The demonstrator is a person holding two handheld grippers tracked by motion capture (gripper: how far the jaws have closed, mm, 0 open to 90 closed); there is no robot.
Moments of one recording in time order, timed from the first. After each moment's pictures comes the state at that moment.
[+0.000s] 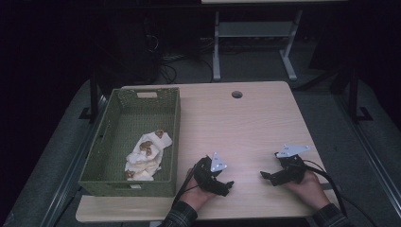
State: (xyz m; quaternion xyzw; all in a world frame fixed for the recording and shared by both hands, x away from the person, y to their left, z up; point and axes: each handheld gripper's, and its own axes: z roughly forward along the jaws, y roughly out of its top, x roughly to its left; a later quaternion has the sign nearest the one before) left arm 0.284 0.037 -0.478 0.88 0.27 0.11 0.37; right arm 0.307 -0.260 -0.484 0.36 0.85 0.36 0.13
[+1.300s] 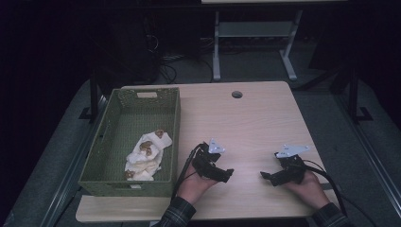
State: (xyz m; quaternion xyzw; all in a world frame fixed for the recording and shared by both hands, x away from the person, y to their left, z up) left arm 0.305 0.039 -0.435 0.87 0.33 0.08 0.37; right arm 0.307 -0.260 -0.483 0.35 0.85 0.36 0.13
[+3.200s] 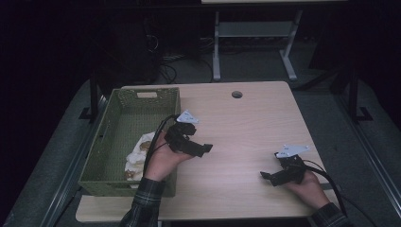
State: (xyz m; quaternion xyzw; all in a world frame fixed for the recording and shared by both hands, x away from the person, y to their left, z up) left arm 0.338 0.110 -0.347 0.86 0.32 0.08 0.39; right arm 0.307 -0.260 -0.483 0.36 0.85 0.36 0.13
